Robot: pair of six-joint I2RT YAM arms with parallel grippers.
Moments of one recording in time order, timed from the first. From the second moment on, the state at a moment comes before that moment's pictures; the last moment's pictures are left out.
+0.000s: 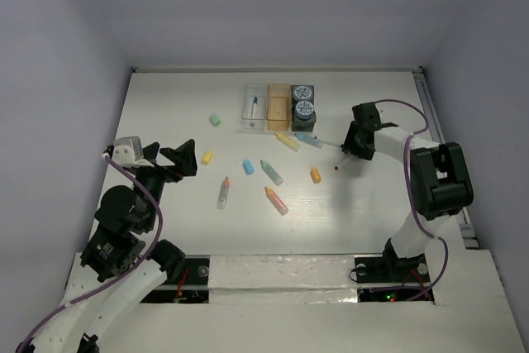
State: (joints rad) left arm -0.61 0.34 0.74 -0.29 -0.49 -0.29; right arm 0.18 1.74 1.03 -0.35 0.21 0.52
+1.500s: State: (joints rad) left arm -0.60 0.40 0.74 -0.29 -0.48 -0.29; right arm 0.59 2.18 1.91 -0.17 0.00 0.49
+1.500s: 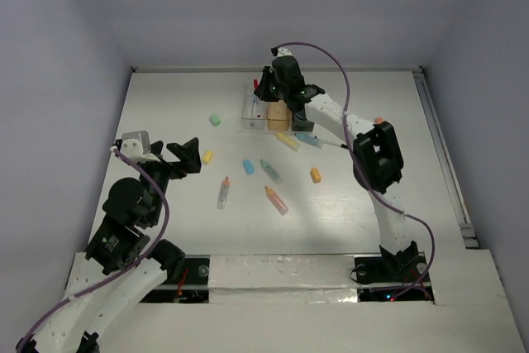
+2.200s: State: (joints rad) left arm -0.59 0.40 0.74 -0.29 -0.47 -0.29; right arm 0.59 2.33 2.09 -0.19 0.02 0.44
